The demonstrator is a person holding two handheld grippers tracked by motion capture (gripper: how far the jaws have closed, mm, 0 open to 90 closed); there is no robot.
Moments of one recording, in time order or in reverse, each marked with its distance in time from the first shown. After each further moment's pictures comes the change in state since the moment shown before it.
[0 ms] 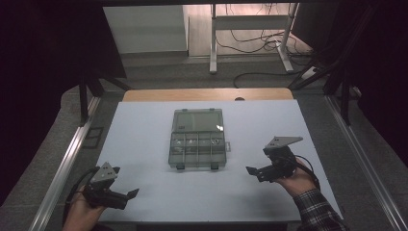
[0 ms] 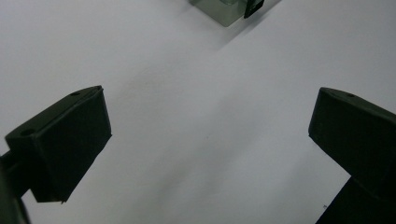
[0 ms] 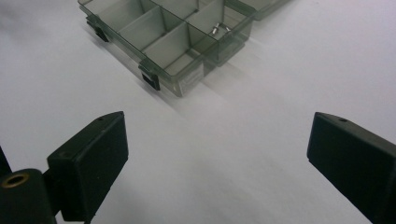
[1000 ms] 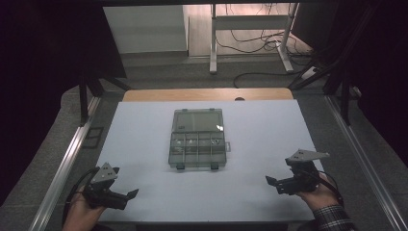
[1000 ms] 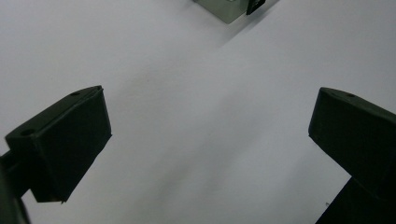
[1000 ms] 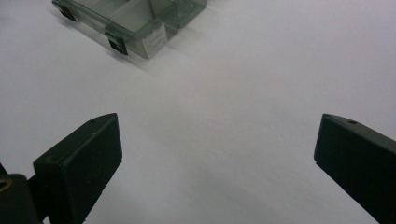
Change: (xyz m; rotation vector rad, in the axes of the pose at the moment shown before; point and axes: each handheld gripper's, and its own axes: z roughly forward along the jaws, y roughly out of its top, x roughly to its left) left arm -0.001 0.000 0.000 0.011 0.006 0.004; right arm -0.011 -0.051 -0.034 -0.028 -0.091 0.085
